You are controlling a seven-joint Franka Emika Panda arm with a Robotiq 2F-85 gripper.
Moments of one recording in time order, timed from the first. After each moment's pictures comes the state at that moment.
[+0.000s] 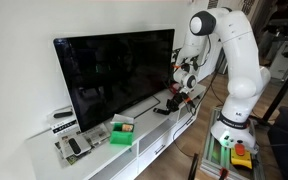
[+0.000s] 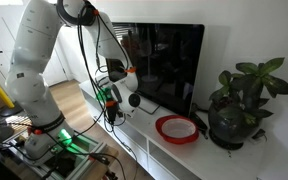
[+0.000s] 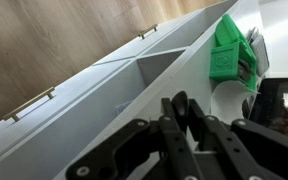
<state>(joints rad) -0.36 0.60 -0.25 -2.45 1.34 2.11 -1.15</state>
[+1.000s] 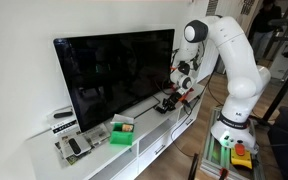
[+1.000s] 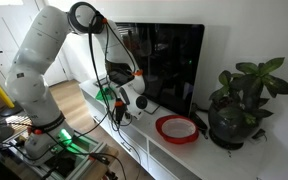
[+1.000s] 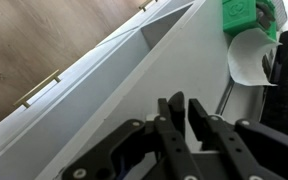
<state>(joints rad) -0.36 0.73 -0.26 -2.28 1.40 2.11 -1.00</state>
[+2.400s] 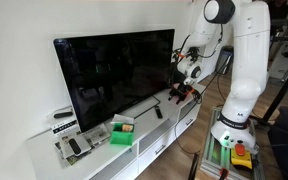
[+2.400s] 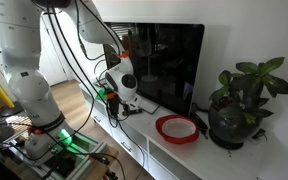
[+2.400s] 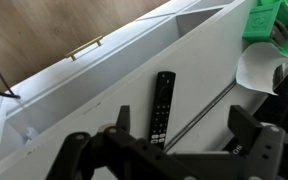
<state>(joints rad) -0.24 0.32 -0.39 -2.58 1.28 2.40 -1.10</state>
